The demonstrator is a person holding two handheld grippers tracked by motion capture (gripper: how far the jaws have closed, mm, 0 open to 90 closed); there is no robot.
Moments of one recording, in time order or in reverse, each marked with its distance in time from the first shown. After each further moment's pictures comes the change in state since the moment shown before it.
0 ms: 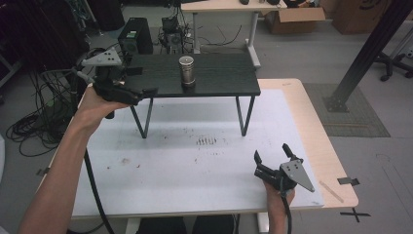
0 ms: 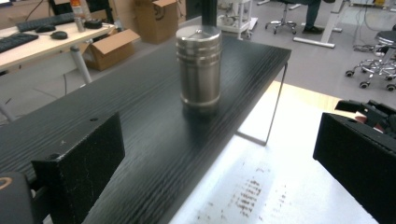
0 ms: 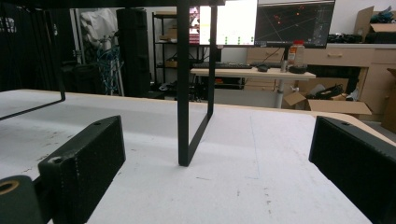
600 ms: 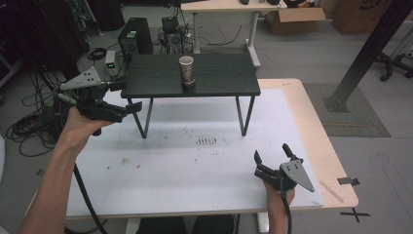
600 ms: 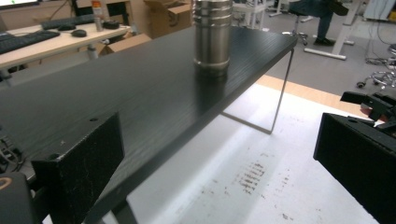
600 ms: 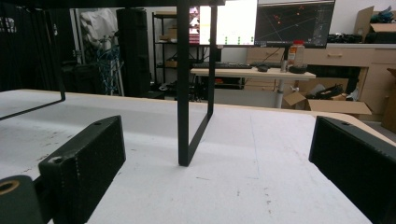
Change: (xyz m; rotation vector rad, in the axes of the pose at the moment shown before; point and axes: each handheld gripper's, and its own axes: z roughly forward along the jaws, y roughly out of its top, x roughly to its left) left arm -0.003 -0.048 -0.033 -0.045 0.051 -0.041; right arm 0.000 0.000 0.000 -0.001 0.000 0.000
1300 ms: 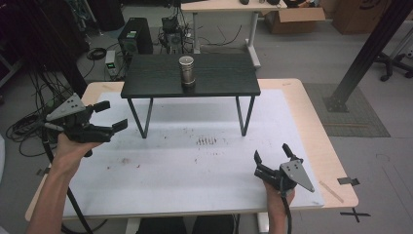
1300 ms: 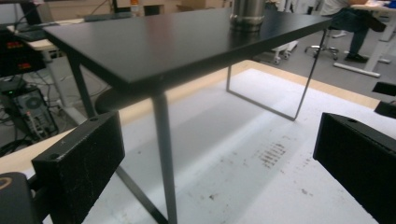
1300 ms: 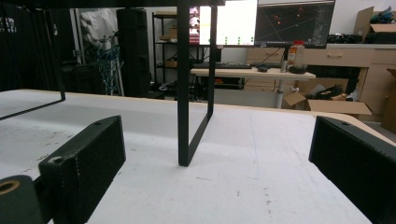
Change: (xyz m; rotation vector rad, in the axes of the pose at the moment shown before) left arm 0.000 -0.068 -0.029 -0.046 0.120 -0.066; right arm 0.000 0.000 0.000 0.000 0.000 -0.002
